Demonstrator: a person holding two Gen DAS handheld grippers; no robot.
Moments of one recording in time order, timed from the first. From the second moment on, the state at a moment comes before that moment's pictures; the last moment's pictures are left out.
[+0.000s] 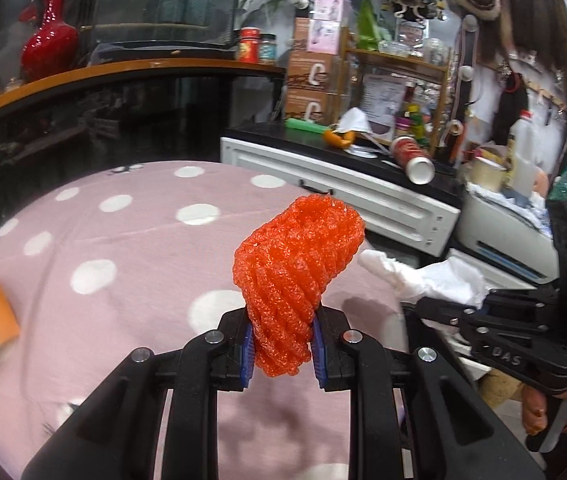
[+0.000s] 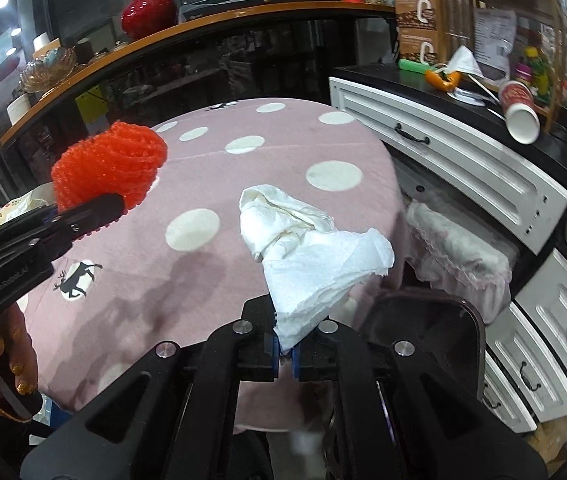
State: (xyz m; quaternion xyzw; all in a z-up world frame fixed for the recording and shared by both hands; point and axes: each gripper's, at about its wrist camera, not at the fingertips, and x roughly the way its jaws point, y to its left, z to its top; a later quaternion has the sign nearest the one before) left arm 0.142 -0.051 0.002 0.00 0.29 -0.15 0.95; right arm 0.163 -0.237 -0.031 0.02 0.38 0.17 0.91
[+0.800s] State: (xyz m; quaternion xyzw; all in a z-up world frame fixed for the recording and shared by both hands) left arm 0.104 -0.141 -0.018 0.02 0.29 -0.24 0.93; right arm 0.159 -0.350 -0.103 0.10 0.44 0.05 0.89
